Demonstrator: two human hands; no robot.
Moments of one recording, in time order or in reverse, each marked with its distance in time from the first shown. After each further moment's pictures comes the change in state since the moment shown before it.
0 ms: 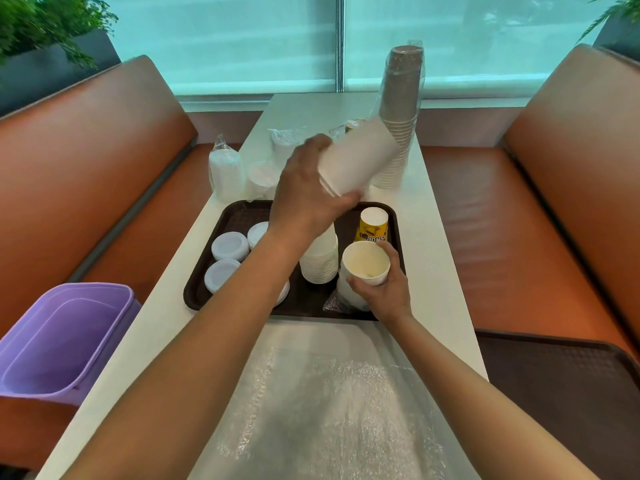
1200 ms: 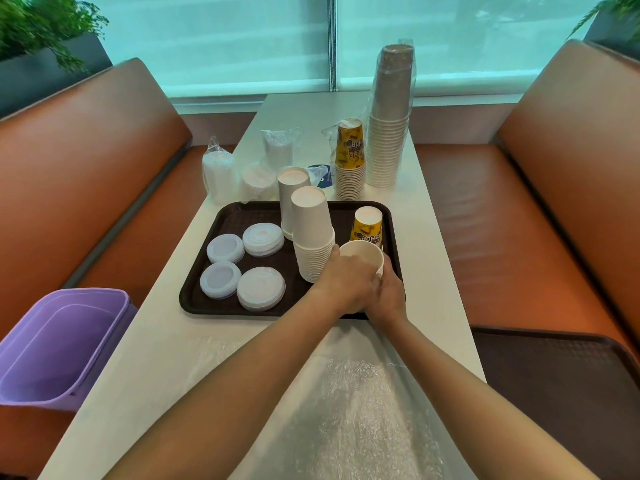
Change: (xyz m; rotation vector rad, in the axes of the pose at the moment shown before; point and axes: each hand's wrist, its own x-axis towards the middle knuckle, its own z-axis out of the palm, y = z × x) left_hand -0.064 -0.007 0.076 0.541 -0.747 0.149; right_hand -0.001 0.011 0.001 -0.141 0.028 0.062
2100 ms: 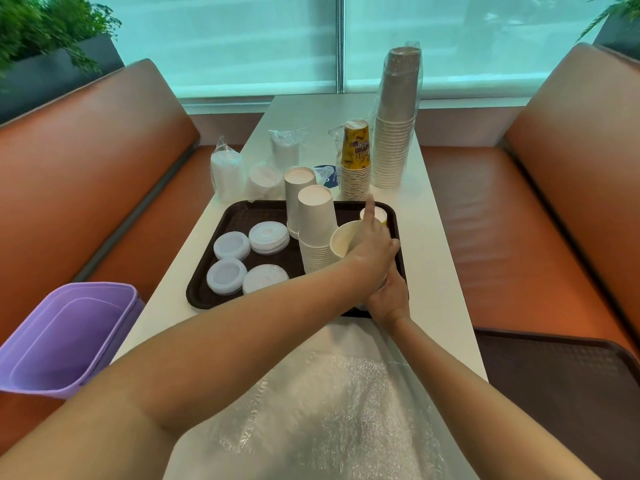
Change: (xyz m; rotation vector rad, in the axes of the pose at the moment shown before) left_hand 0.024 0.027 -0.039 0.819 -0.094 0.089; right_hand -0.005 -0.013 -0.006 0.067 -0.031 0.002
